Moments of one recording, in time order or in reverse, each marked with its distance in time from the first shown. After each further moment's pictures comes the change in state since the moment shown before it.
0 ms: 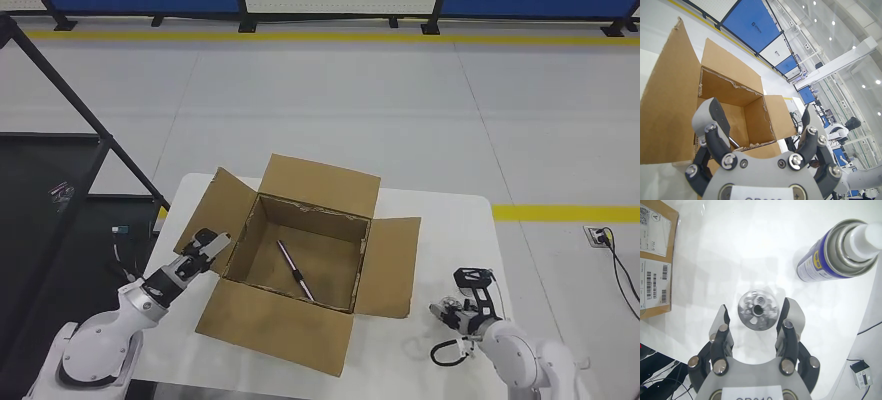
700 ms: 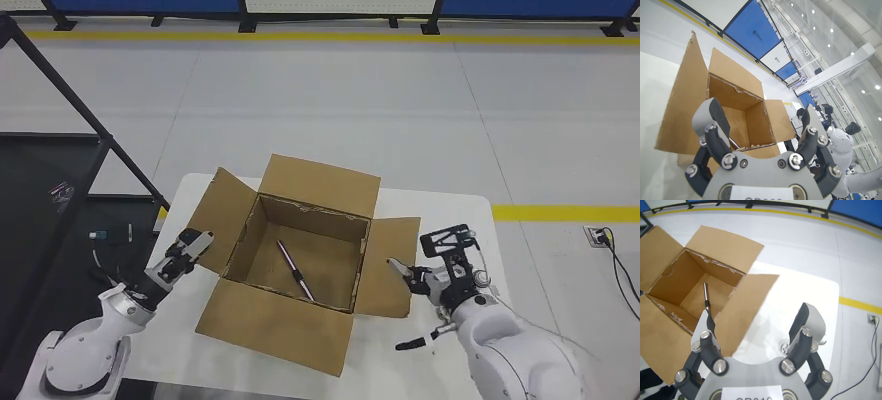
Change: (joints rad) left arm 0.063 0.006 -0.078 -0.023 -0.038 -0.023 0.042; right arm 0.153 -0.012 -0.307 -0.428 -0.246 0.031 -0.020
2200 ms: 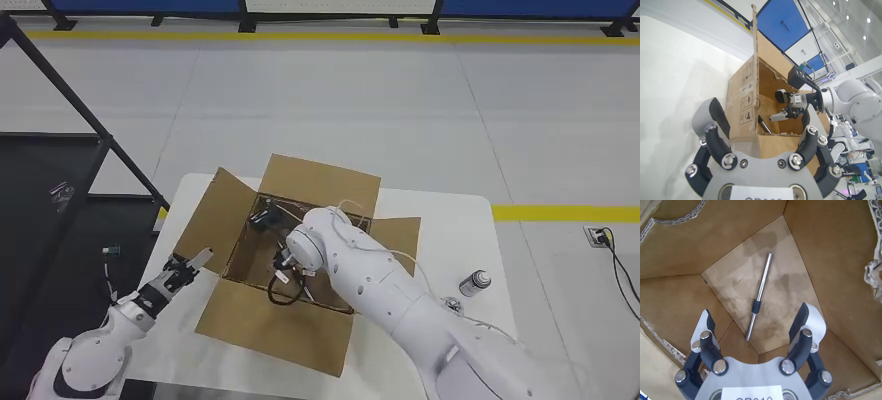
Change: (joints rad) left arm -0.017 0.001 0.040 0.173 0.205 0.023 0.064; right arm 1.014 -0.479 -0.814 1.599 0.635 -0.090 -0.021
